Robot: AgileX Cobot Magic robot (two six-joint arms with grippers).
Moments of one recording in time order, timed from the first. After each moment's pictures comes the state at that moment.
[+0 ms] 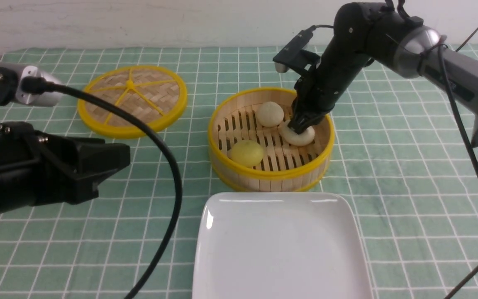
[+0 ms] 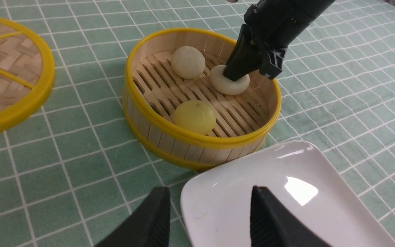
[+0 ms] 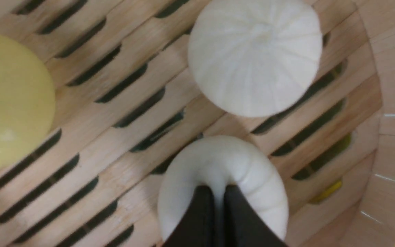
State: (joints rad) right arm 0.36 2.36 -2.20 0.24 1.12 -0.63; left arm 0.00 0.93 -0.68 -1.07 0.65 1.03
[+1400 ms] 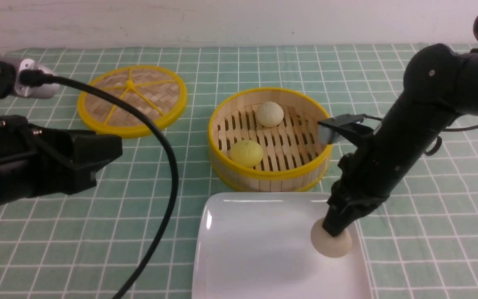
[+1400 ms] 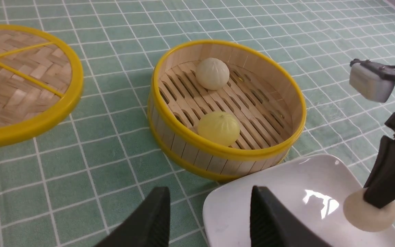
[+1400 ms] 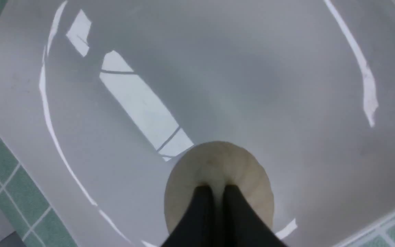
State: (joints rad) right arm 0.36 1.86 -1.31 0.57 1.10 -0.61; left arm 0.00 0.94 -0.68 -1.07 0.58 1.03
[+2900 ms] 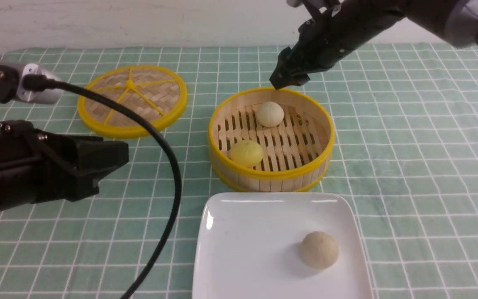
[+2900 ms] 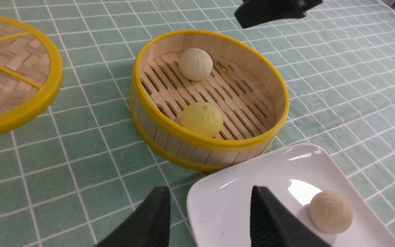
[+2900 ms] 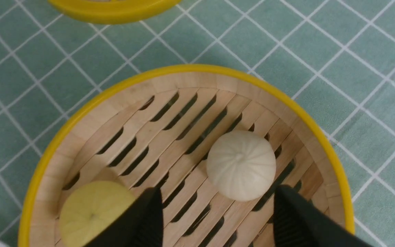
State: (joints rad) right arm 0.36 2.19 -2.15 0.38 0.95 -0.46; left arm 0.00 0.94 -0.68 -1.07 0.64 1.03
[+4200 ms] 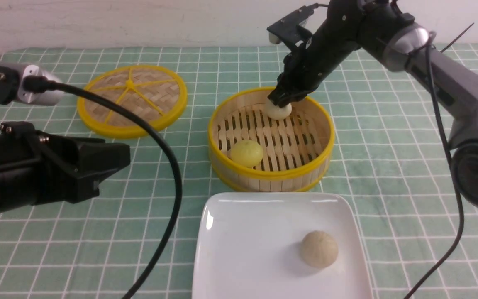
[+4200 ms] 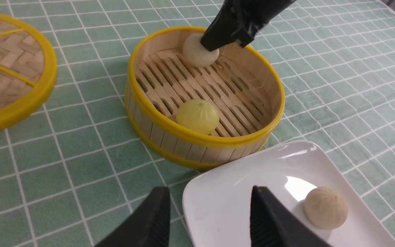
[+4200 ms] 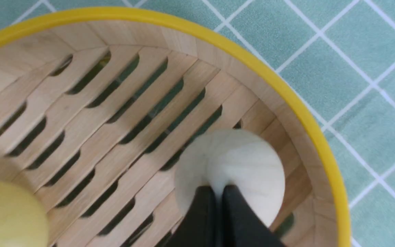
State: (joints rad) right arm 0.36 2.44 -2.48 0.27 1.14 -0.47; left arm 0.00 0.94 -0.68 -1.07 0.65 1.03
